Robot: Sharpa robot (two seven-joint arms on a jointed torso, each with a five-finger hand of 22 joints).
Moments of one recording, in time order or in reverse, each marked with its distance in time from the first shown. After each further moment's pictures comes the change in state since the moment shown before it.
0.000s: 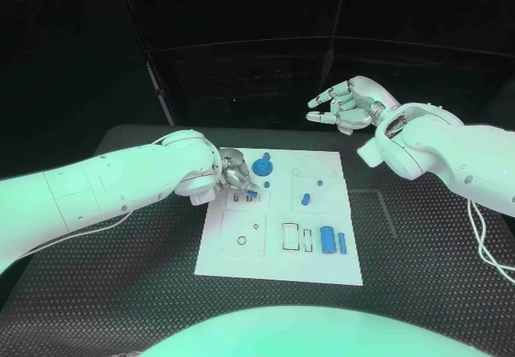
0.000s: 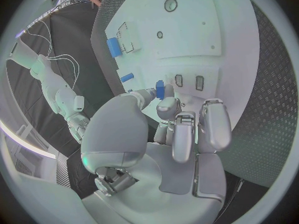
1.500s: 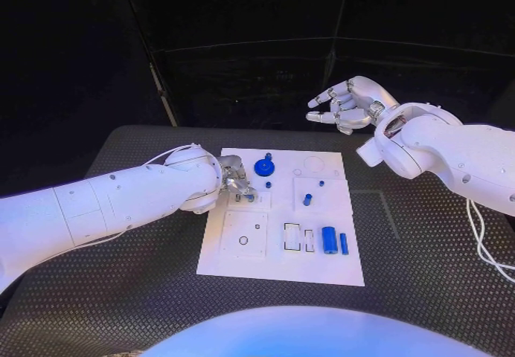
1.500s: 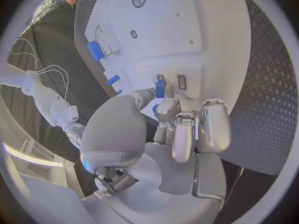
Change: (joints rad) left arm -0.060 0.011 0.000 -0.004 -0.177 -0.118 0.001; left_hand -0.028 -0.011 0.037 -0.032 -0.009 0.000 0.001 0.008 0.009 0.016 -0.001 0.023 0.024 0.000 0.000 0.000 0.000 0.000 0.007 0.000 0.008 0.016; right arm 0.000 0.004 0.000 -0.012 0.000 0.002 0.003; right_hand 0.000 0.000 -0.003 -0.003 0.005 0.000 0.000 0.005 0.000 0.000 0.000 0.000 0.000 0.000 0.000 0.000 0.000 0.000 0.000 0.000 0.000 0.000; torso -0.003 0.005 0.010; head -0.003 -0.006
